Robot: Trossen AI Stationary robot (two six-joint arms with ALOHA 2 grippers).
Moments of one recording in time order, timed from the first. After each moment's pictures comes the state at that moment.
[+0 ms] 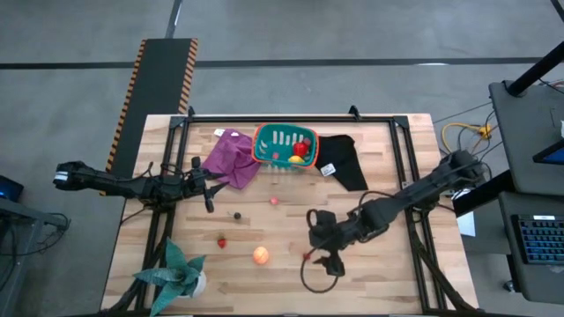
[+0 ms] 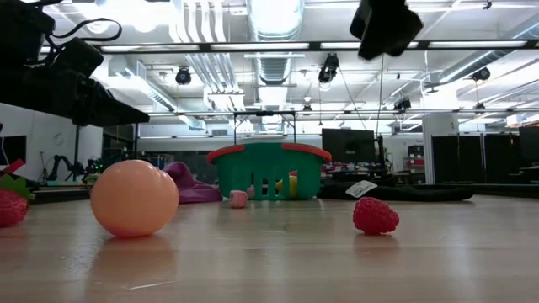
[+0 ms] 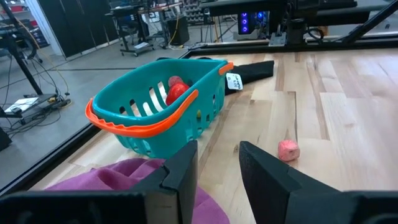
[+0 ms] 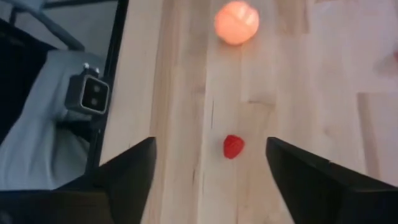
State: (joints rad) left arm -0.12 0.41 0.00 0.16 -0.51 0.03; right arm 0.46 1.62 1.22 -0.51 0.02 0.44
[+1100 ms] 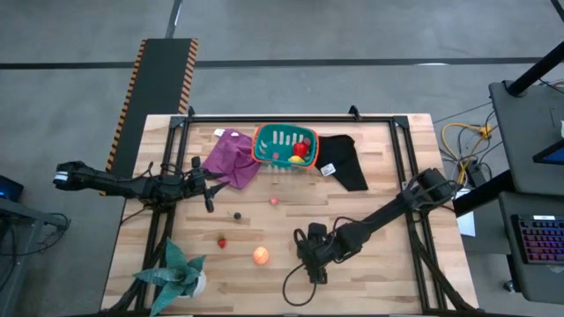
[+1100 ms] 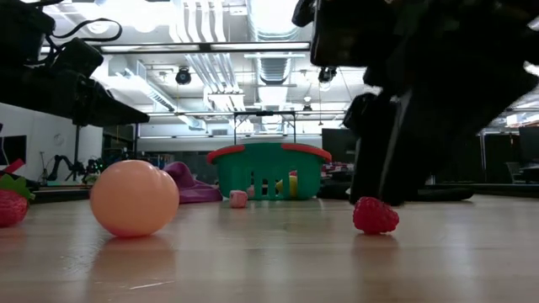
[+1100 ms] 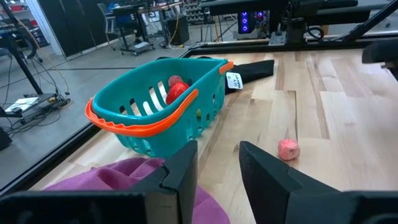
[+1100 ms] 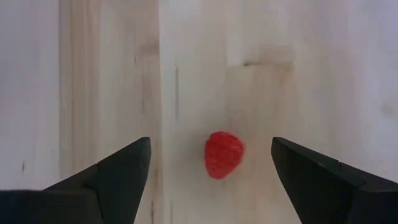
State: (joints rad) left arm -0.12 0.41 0.00 0.16 -0.51 0.03; right arm 0.49 1.94 1.22 -0.37 0.13 0.52
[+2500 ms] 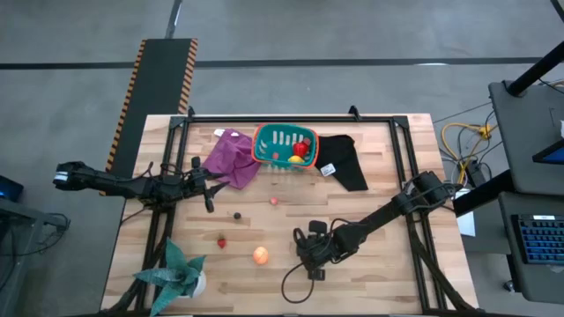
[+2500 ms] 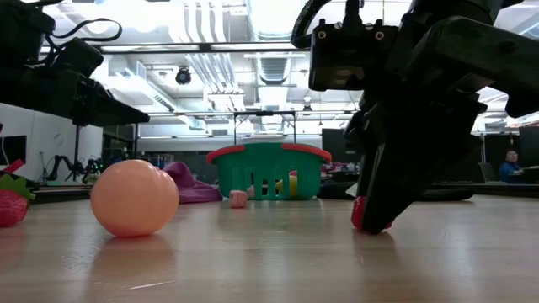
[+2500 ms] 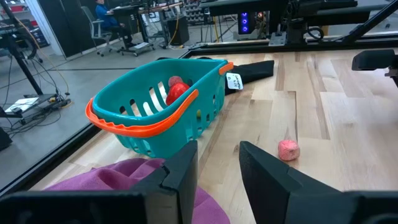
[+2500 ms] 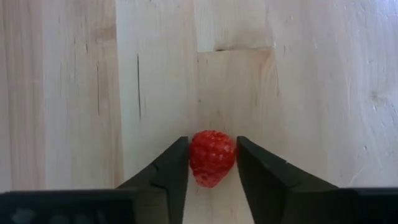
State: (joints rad) left arm -0.12 0.41 0.00 0.16 -0.51 0.03; right arm 0.50 2.00 1.22 -0.39 0.17 0.55
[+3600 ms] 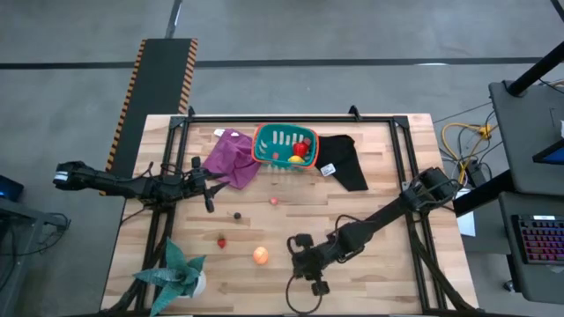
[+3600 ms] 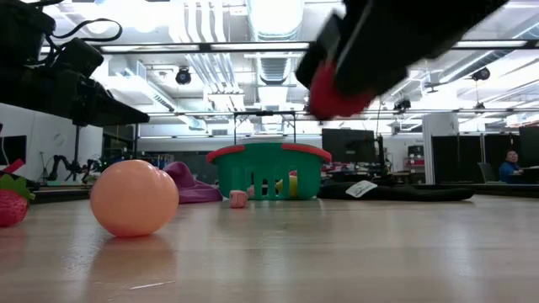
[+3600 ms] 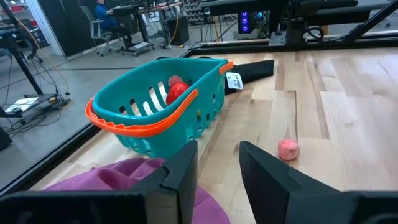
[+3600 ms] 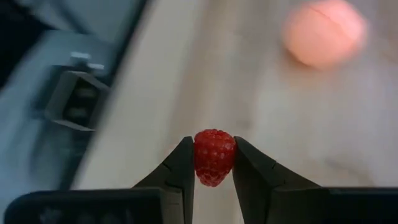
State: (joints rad) left arm -0.12 0.41 0.00 0.16 -0.51 0.03; right arm 0.50 1.92 1.22 -0.11 -0.03 0.29
